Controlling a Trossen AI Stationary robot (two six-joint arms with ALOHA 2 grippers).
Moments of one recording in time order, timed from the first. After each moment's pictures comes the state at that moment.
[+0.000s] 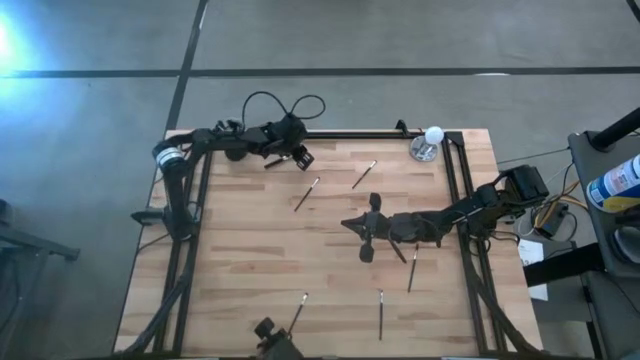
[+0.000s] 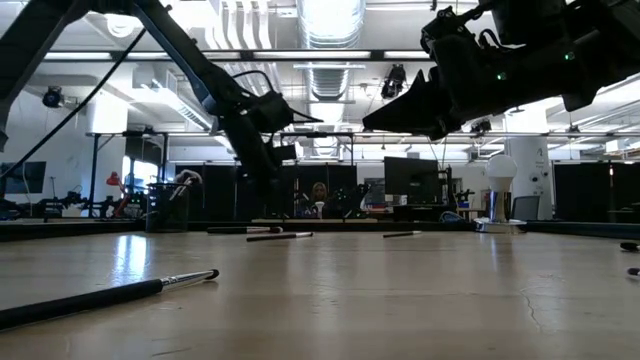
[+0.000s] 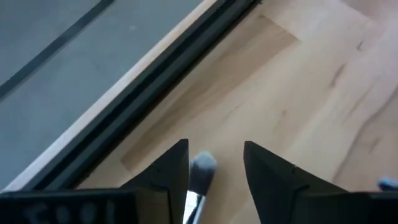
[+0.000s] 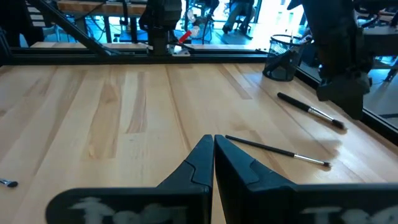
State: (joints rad) left arm 0.64 1.86 1.18 -0.17 -0.13 -0.03; right arm 0.20 1.59 0.49 0.87 0.42 0.05
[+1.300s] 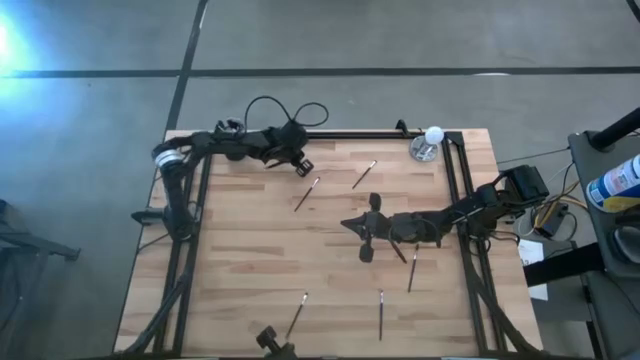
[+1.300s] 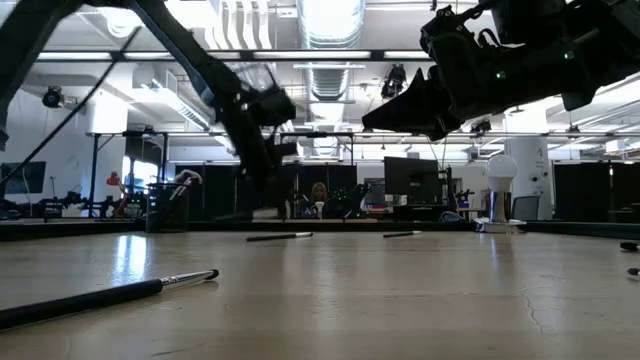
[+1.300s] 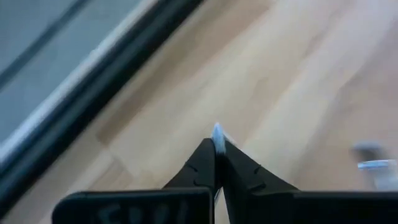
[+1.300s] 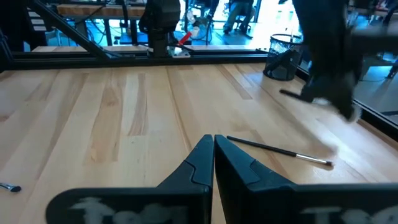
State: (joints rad) left arm 0.59 1.83 1.15 -0.22 -0.14 -0.04; right arm 0.20 1.59 0.49 0.87 0.42 0.07
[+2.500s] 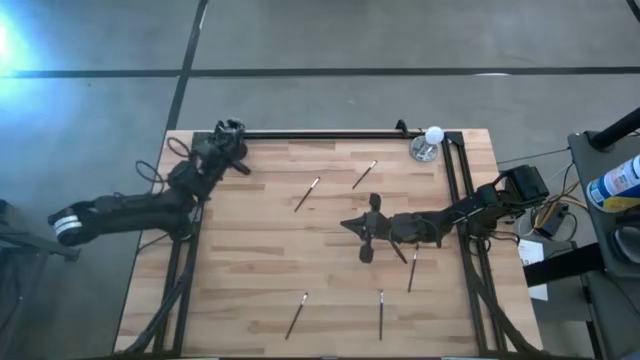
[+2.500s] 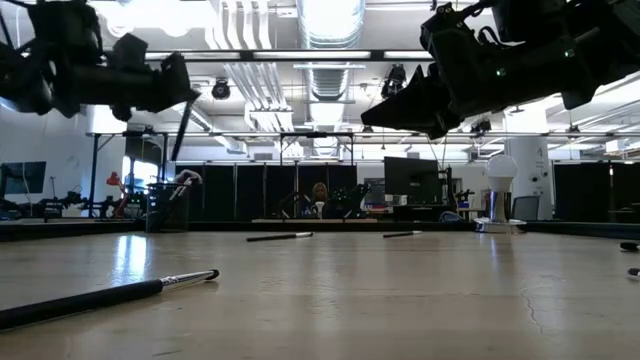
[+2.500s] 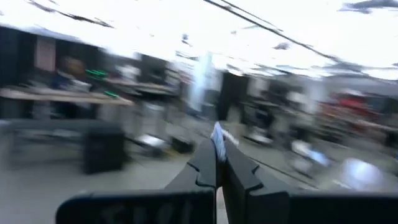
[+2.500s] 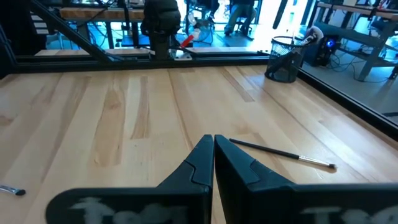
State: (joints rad) left arm 0.56 0.81 0.12 1.03 -0.42 -0.02; right arm 0.21 1.59 0.50 0.87 0.42 0.08
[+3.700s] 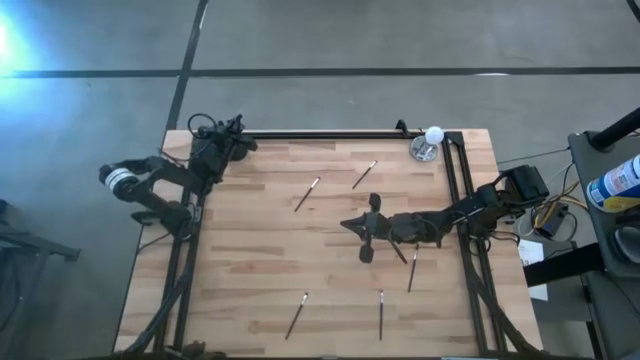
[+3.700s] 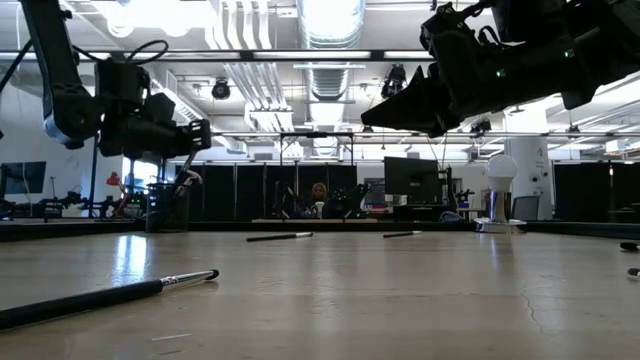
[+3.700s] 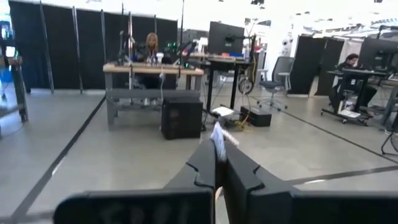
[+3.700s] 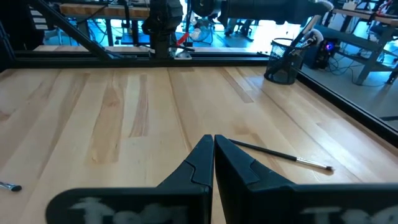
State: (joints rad) left arm 0.89 1.44 0.22 1.37 -0.39 -0.05; right arm 0.21 1.59 0.50 0.87 0.42 0.05
